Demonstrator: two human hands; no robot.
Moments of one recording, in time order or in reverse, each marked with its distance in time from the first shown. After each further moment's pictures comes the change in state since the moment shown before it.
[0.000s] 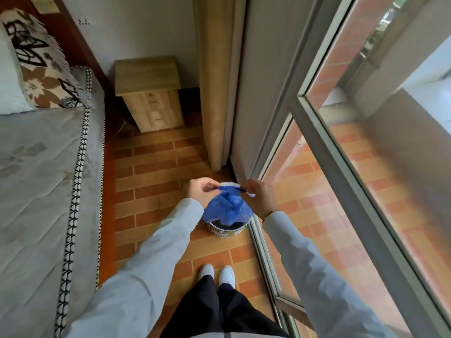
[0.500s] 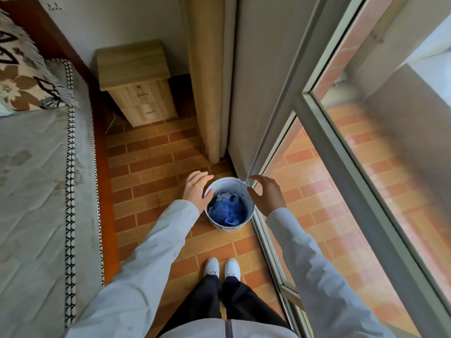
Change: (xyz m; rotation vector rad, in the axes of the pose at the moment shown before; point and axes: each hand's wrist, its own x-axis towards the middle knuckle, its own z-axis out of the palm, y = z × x) left_hand 0.044 0.004 -0.017 0.569 -0.051 0.214; right_hand 0.040 0.015 -0.001 -0.013 -0.013 0.174
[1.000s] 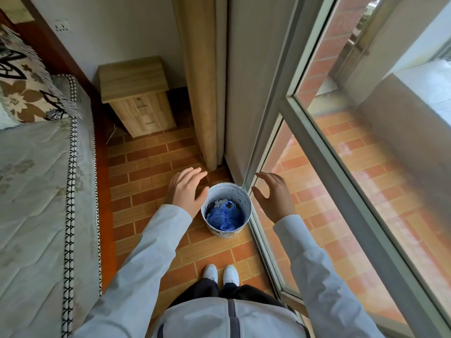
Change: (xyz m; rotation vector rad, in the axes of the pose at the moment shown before) left_hand -0.036 0.020 -0.024 0.084 0.226 0.180; right_hand -0.050 0.003 -0.041 -0.006 0.220 -0.193
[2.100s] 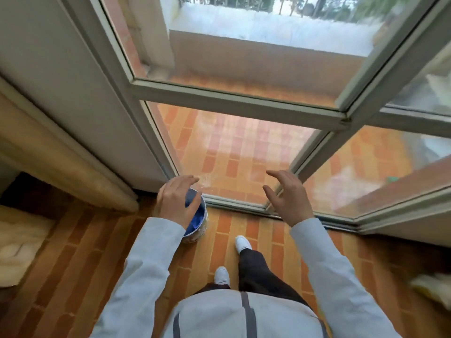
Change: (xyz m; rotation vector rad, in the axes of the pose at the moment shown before) left_hand -0.011 0.018 -0.036 -0.212 -0.465 0.858; right_hand -0.235 -0.110 0.031 -0.073 0.641 0.787
